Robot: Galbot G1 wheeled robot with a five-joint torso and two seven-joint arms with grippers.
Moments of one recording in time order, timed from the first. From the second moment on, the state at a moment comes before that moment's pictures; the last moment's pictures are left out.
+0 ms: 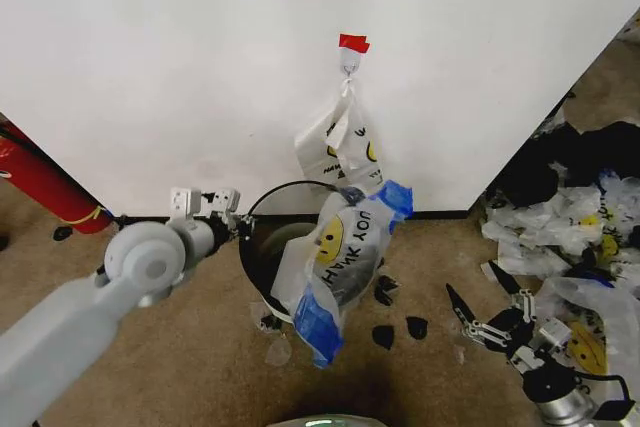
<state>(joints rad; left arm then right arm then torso) 0.84 -0.70 -0.10 -2.13 -1.40 0.64 -0.59 -1.75 1.31 0.84 2.03 0.68 0.39 -0.76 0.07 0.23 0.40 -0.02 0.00</state>
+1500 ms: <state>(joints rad) 1.15 -0.84 -0.12 -2.16 -1.06 0.45 -0.64 -1.73 1.23 0.74 1.94 0.85 0.21 -0.80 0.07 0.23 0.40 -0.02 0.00</state>
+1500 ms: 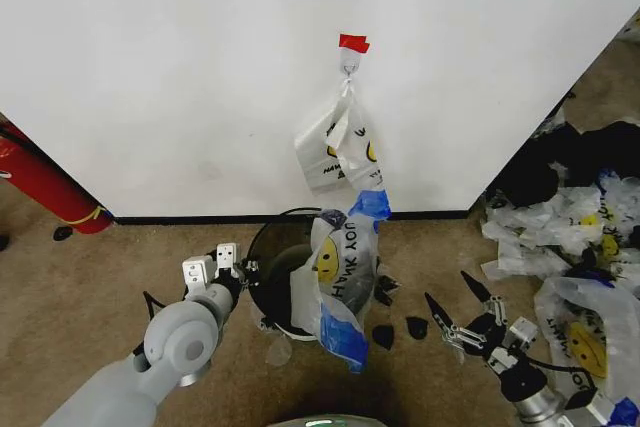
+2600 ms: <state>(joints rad) 1.25 -0.76 -0.19 -2.37 -0.80 0.39 -0.45 -1.29 1.22 0.48 1.39 1.22 -0.14 -1.16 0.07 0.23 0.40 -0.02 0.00</state>
